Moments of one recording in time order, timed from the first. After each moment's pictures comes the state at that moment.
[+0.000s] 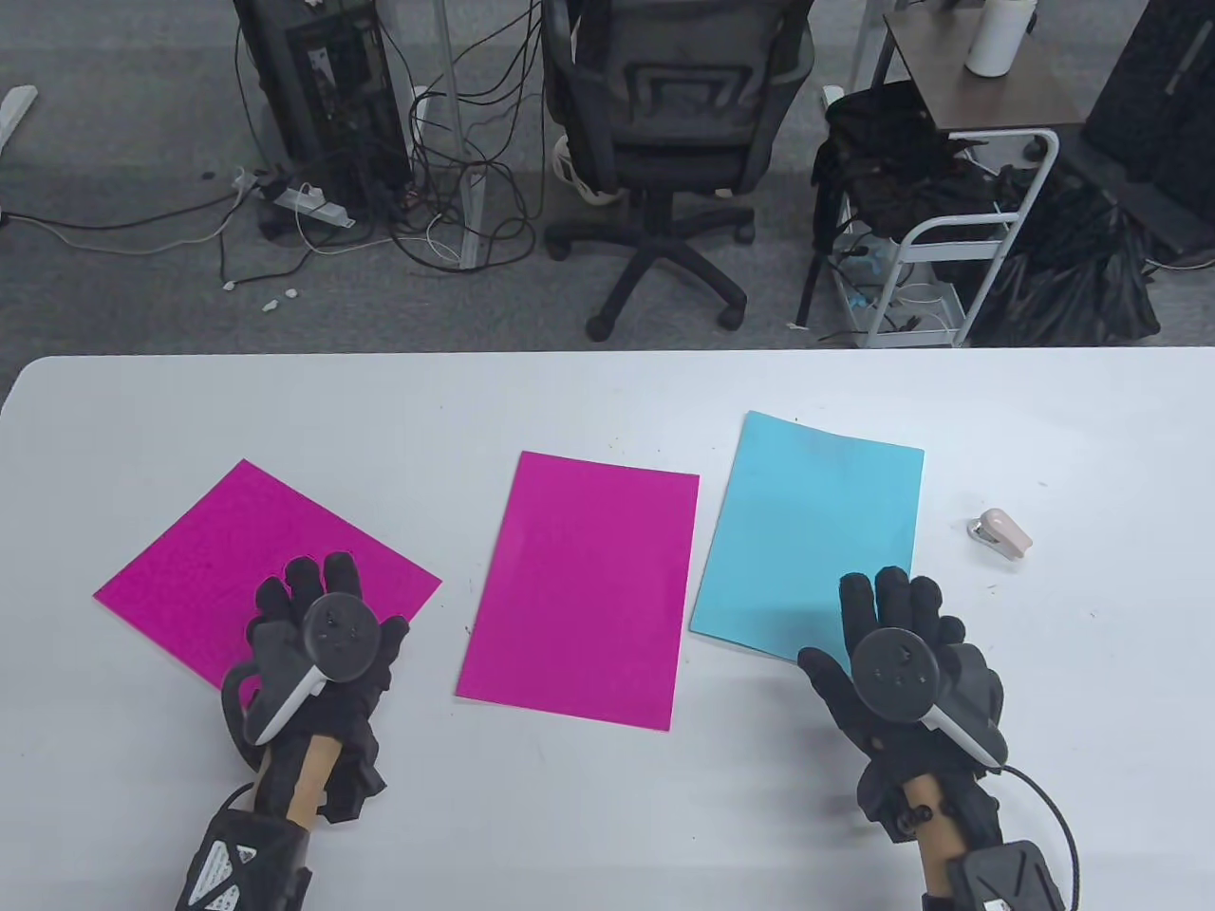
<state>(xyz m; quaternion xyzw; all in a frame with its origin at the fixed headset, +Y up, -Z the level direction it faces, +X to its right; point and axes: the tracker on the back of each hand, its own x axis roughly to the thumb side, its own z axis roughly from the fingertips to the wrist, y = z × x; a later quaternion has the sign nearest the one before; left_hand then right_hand) -0.291 -0.711 -0.292 -0.09 0.08 0.13 0.98 0.221 -0.711 -0.266 0.07 0.02 0.99 0.16</state>
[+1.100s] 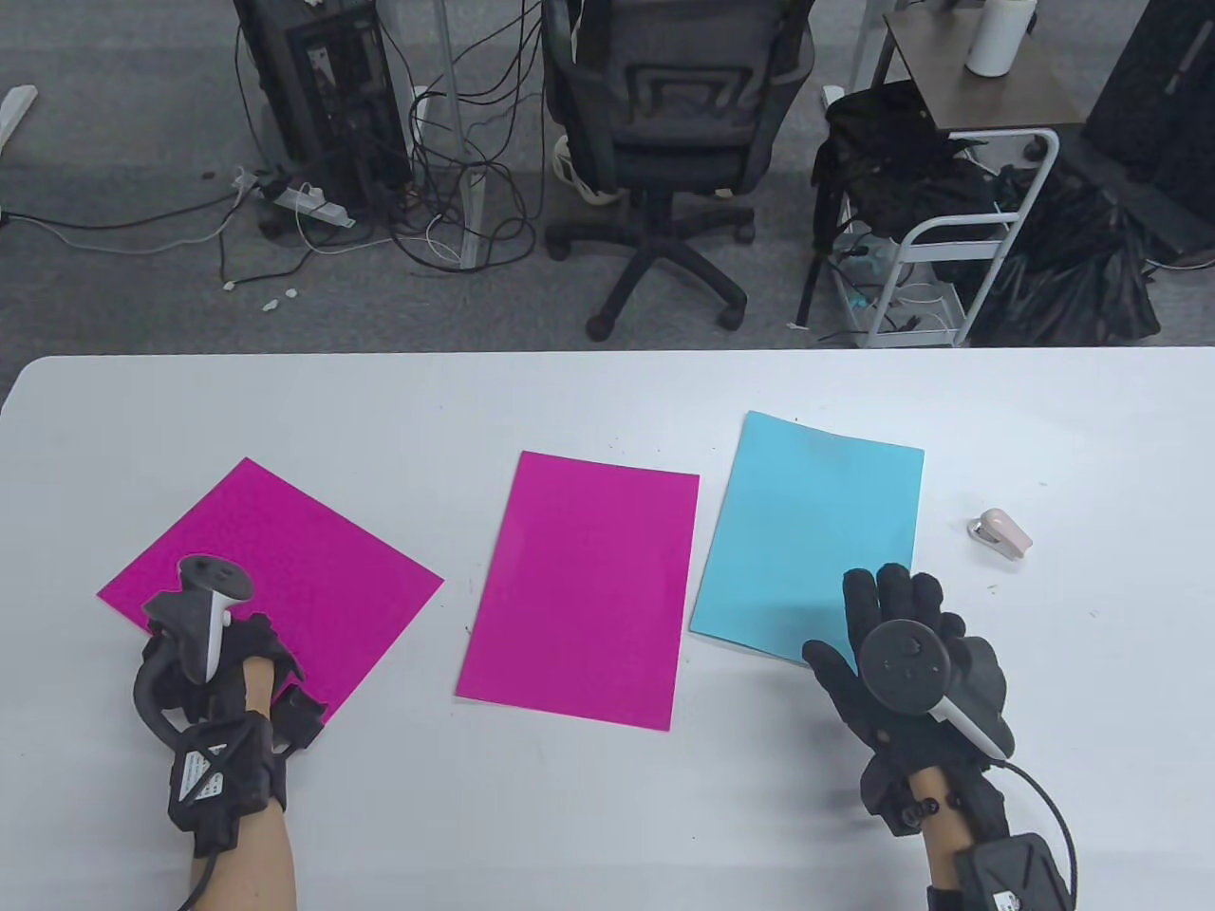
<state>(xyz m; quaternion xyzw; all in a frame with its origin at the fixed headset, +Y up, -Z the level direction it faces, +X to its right) -0.392 -0.758 -0.328 -0.14 0.44 0.13 0.88 0.226 -0.710 -0.271 0.07 0.02 0.98 0.17</state>
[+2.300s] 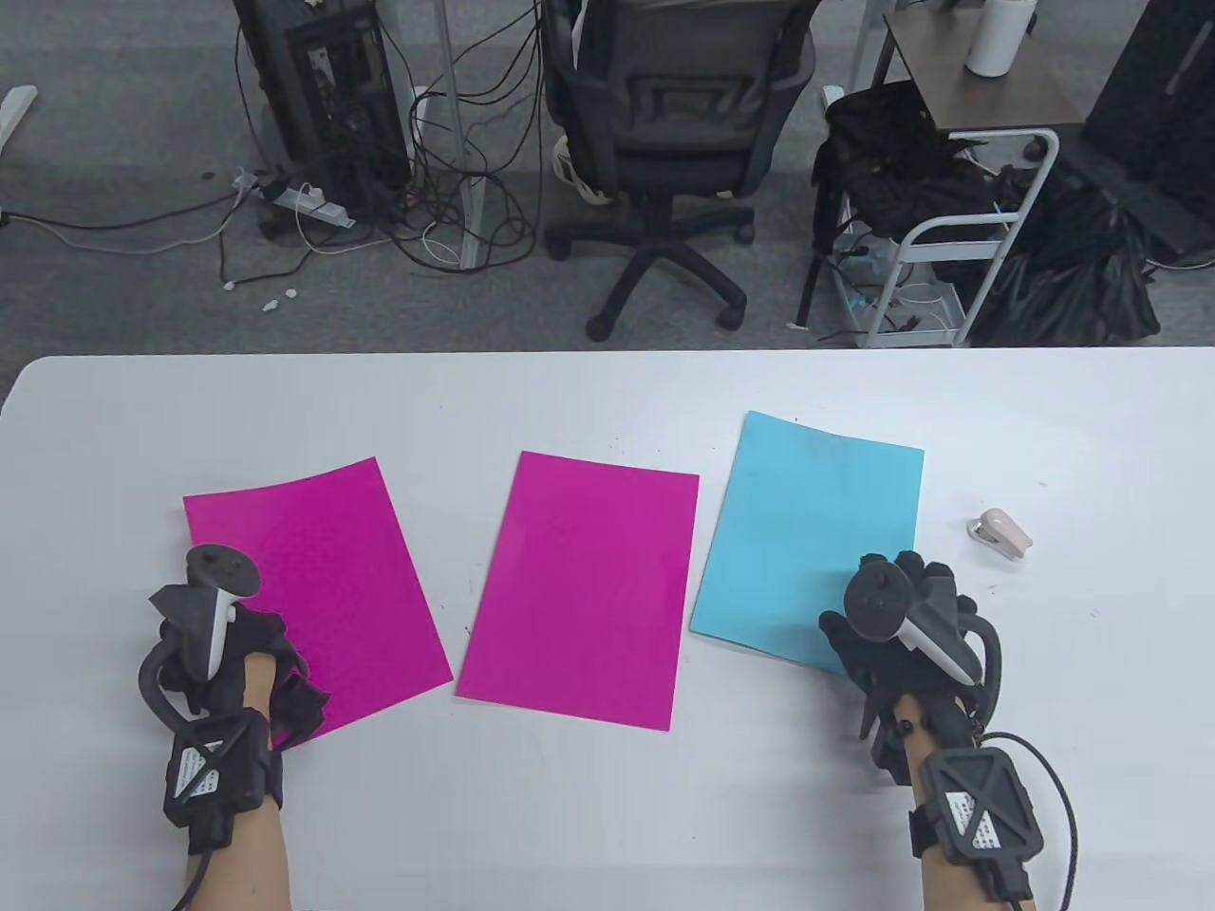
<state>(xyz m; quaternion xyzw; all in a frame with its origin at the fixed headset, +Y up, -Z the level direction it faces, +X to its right) -0.389 -0.758 -0.342 -0.10 0.38 0.13 0.91 0.245 -0.756 -0.338 -0.05 0.14 0.99 0.07</state>
